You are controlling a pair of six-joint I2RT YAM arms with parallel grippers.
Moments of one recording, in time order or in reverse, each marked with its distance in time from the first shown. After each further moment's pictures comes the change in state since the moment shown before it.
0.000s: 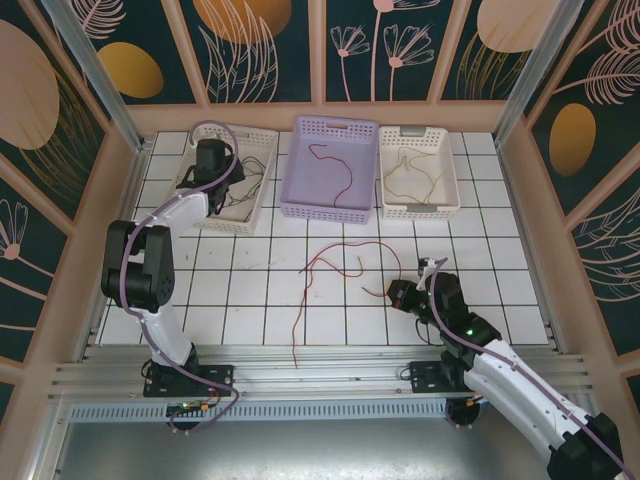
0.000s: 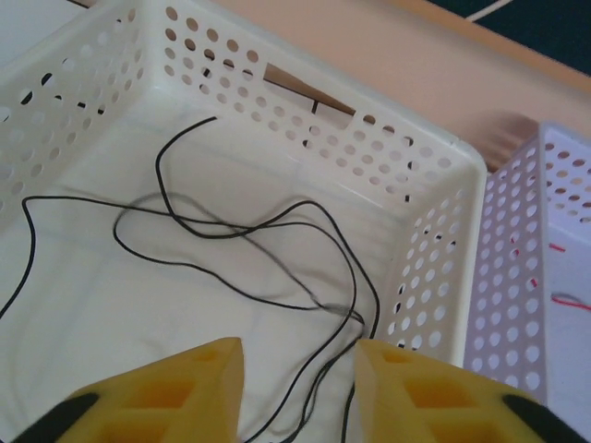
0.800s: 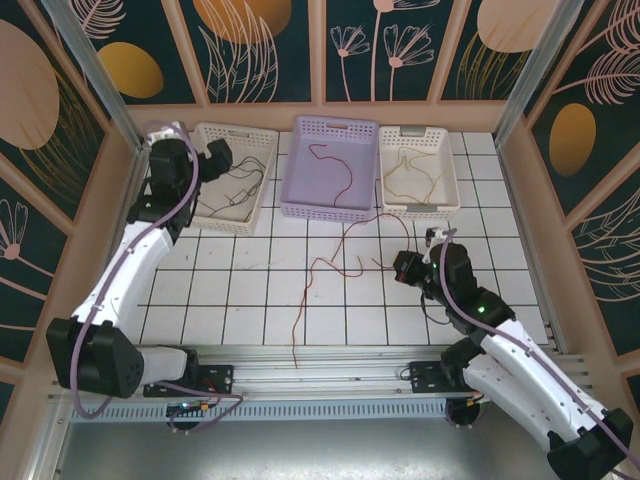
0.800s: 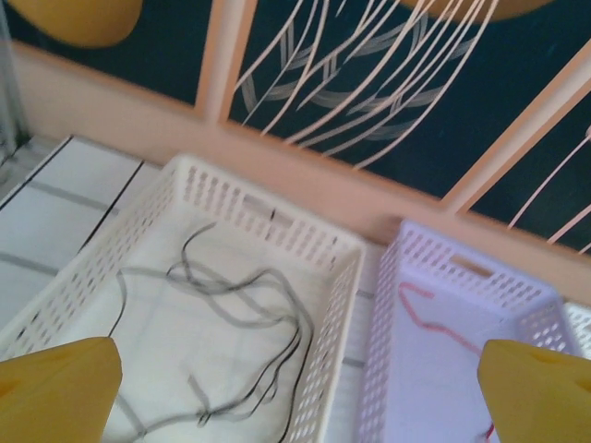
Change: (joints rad) left arm 0.000 -0.542 -0.164 -0.197 -0.019 0.027; right arm -0.003 0.159 0.397 -0.214 0.136 -0.098
